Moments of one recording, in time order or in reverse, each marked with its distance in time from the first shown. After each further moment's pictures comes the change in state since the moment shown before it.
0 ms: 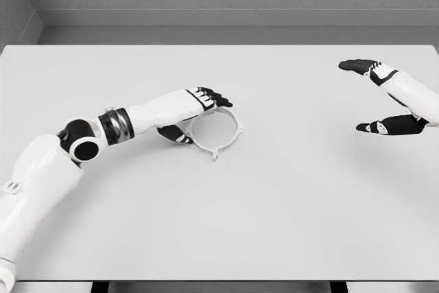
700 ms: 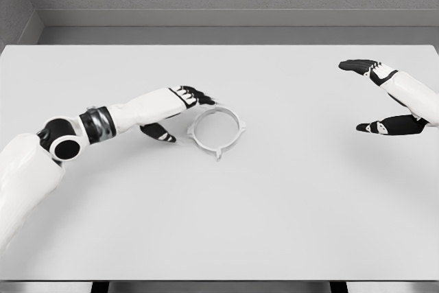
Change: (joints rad) left arm 0.000 0.106 0.009 -0.010 0.054 0.000 -0.004; right arm 0.000 0.000 0.000 0.001 0.000 0.000 0.000
